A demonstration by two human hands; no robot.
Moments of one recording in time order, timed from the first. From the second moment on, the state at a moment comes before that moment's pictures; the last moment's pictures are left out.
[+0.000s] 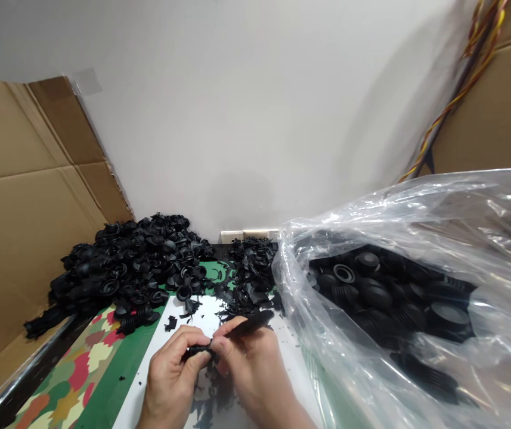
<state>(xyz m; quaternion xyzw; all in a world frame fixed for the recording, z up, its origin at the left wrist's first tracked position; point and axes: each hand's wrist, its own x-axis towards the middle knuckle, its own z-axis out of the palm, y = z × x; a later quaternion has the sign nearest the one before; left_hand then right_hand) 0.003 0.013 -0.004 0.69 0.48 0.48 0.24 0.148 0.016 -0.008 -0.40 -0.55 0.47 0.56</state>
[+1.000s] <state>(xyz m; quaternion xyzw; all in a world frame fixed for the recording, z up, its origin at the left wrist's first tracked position) 0.002 0.014 -0.004 0.69 0.47 0.49 0.26 0.148 0.018 -0.008 -0.37 -0.54 0.48 0.59</state>
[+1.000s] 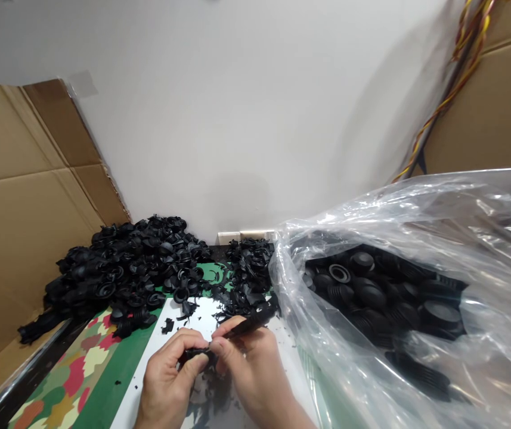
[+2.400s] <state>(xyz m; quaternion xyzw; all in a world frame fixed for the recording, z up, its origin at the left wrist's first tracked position) 0.005 0.012 -0.002 0.68 0.49 0.47 0.29 0.146 0.018 -0.009 -0.38 -0.51 0.50 0.59</state>
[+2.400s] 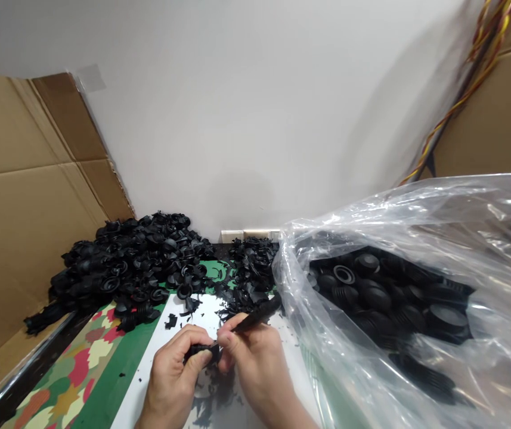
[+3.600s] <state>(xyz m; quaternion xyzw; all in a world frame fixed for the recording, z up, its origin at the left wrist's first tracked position) 0.002 0.010 -0.004 0.69 0.50 0.45 0.26 0.148 0.020 -0.005 -0.39 -0.52 0.50 0.57</state>
